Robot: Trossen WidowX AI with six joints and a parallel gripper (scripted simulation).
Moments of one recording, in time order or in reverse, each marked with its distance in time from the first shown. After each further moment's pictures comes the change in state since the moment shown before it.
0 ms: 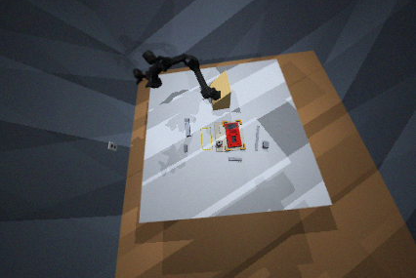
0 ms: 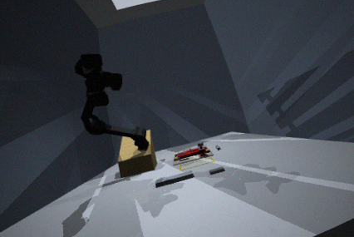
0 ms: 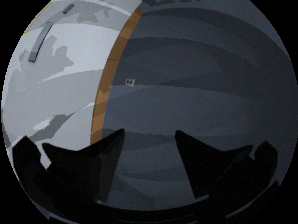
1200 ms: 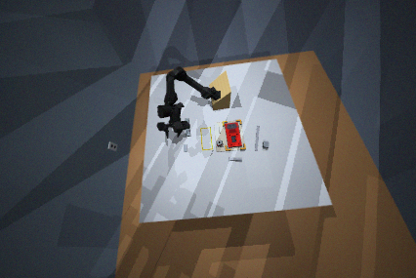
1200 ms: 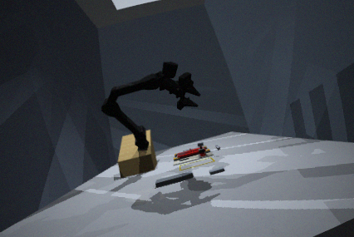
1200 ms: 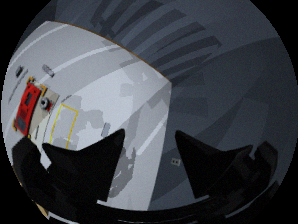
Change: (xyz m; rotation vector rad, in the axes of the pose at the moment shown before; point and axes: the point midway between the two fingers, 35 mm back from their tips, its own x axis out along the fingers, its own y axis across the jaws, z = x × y) arm -0.021 0.087 0.372 0.241 -0.565 0.412
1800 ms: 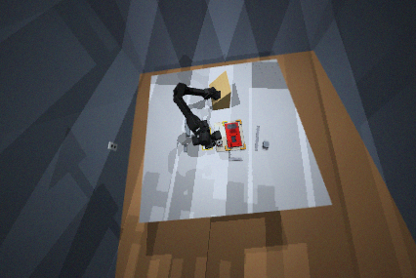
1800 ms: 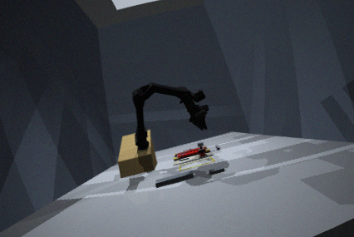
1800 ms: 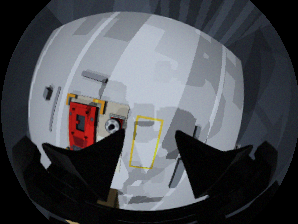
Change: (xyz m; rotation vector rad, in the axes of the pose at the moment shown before) arm 0.056 0.219 0.062 0.285 0.319 0.441
